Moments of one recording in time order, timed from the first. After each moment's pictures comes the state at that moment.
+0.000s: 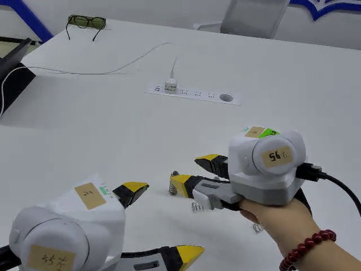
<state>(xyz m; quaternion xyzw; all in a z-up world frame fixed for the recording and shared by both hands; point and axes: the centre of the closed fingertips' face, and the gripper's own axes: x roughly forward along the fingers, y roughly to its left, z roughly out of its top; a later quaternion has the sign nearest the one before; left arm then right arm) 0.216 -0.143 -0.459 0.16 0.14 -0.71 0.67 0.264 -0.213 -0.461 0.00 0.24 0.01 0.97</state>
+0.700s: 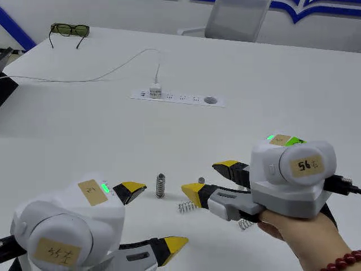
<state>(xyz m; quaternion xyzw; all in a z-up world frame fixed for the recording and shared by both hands) 0.216 -0.158 -0.462 0.21 0.12 -0.72 0.65 0.216 -0.233 -0.453 0.03 0.23 -0.03 0.97</state>
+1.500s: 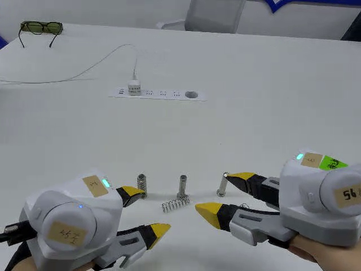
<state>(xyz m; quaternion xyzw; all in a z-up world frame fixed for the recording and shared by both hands) 0.220 -0.189 -0.495 0.25 0.12 -0.74 0.62 0.162 -0.245 -0.465 0.02 0.24 -0.04 0.97</state>
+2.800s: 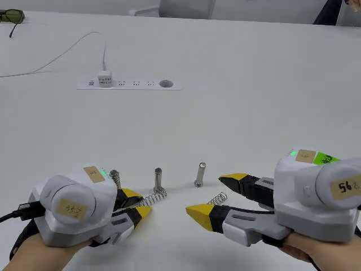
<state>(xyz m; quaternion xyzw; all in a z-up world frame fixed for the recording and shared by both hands) 0.222 -0.221 -0.540 0.25 0.16 -0.76 0.58 0.143 -0.255 -0.476 0.07 0.25 -0.06 0.96</state>
